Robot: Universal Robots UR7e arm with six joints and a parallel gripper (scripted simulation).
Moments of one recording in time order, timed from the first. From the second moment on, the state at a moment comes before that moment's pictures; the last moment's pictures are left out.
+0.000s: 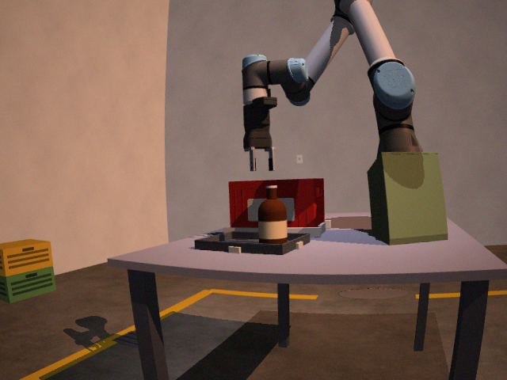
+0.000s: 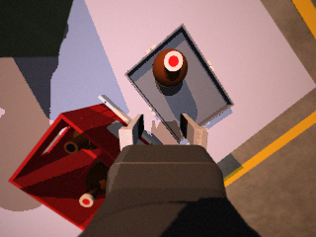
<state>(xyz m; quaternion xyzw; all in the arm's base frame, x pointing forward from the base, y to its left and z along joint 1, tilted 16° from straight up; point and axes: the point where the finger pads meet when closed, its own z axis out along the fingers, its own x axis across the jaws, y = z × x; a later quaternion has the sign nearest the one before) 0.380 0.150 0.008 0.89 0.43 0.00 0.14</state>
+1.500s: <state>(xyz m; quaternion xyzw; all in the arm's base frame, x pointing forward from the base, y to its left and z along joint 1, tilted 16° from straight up) 0.407 0.044 0.046 0.89 0.43 0.00 0.14</state>
